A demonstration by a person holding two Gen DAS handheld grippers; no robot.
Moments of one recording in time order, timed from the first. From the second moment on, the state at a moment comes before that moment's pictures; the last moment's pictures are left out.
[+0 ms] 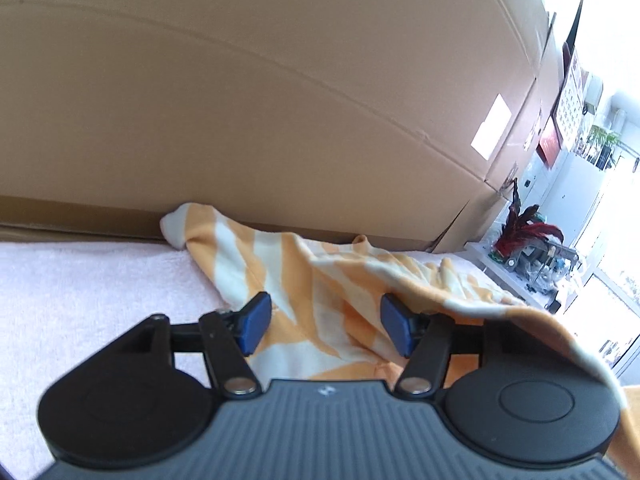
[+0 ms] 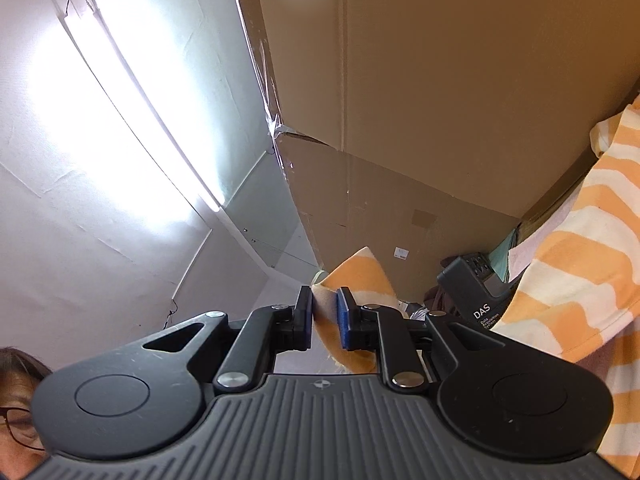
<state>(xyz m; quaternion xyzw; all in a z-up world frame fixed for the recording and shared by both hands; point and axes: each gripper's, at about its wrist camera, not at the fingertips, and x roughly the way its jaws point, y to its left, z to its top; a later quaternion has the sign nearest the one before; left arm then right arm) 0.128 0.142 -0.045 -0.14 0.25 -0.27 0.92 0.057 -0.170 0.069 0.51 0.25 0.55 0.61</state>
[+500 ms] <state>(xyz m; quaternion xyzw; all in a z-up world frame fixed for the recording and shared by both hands) 0.096 0.139 -0.054 -0.13 0.25 -0.26 0.92 0.019 -0.185 0.014 0.55 0.27 0.51 0.60</state>
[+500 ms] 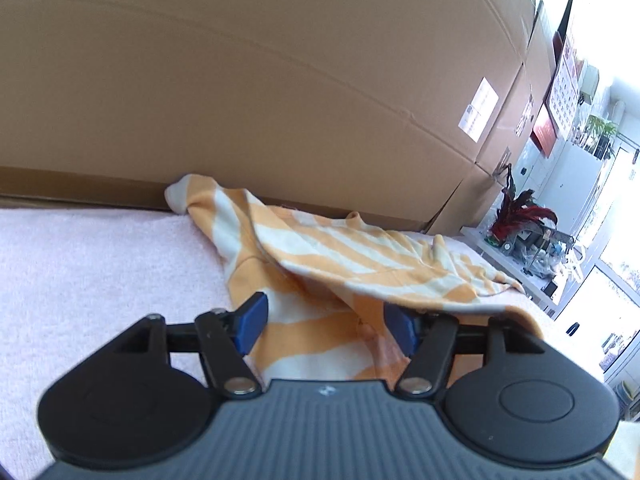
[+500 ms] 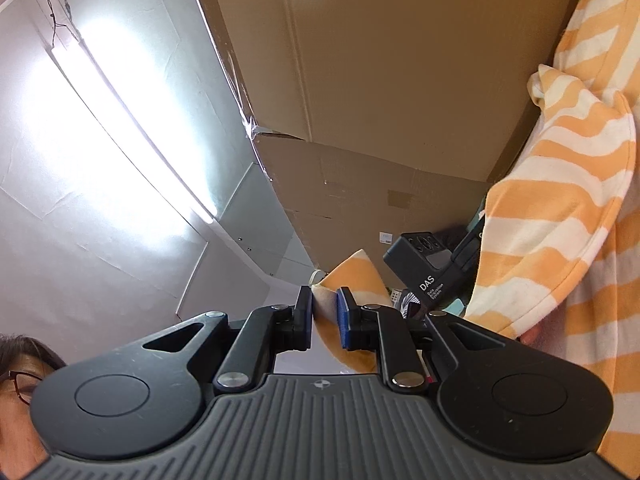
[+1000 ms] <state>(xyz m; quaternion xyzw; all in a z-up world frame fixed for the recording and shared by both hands) 0.075 0.139 -0.053 -0.13 0.21 -0.26 0.93 0.008 -0.200 -0.008 0.55 0.29 0.51 0.59</state>
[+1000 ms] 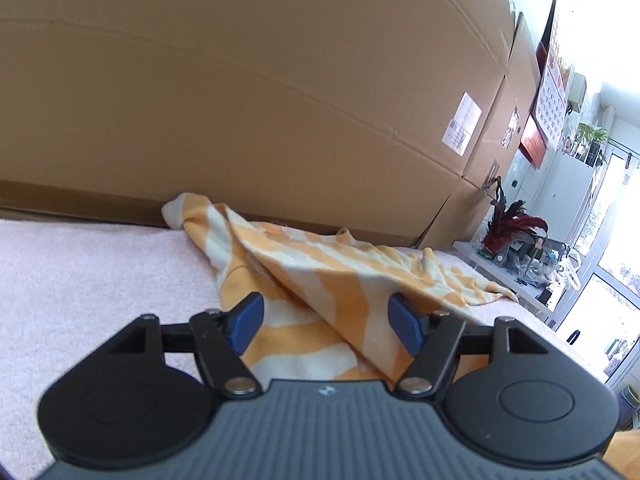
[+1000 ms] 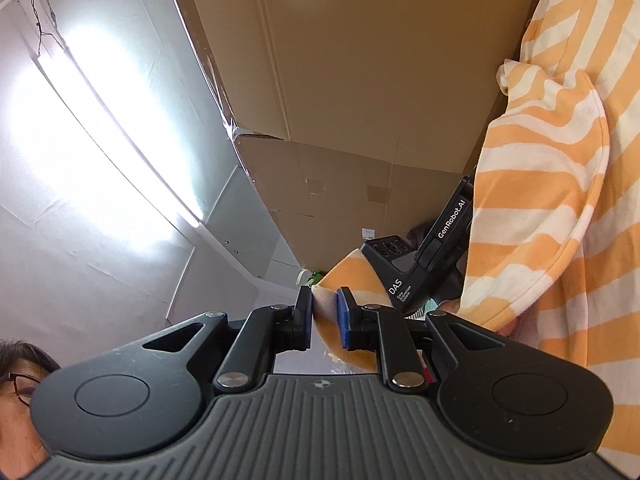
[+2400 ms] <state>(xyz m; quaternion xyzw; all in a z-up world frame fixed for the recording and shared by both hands) 0.059 0.175 -0.060 -0.15 0.23 -0.19 0.94 -0.051 -0.228 -0.076 0.49 0.37 0.47 0.63</state>
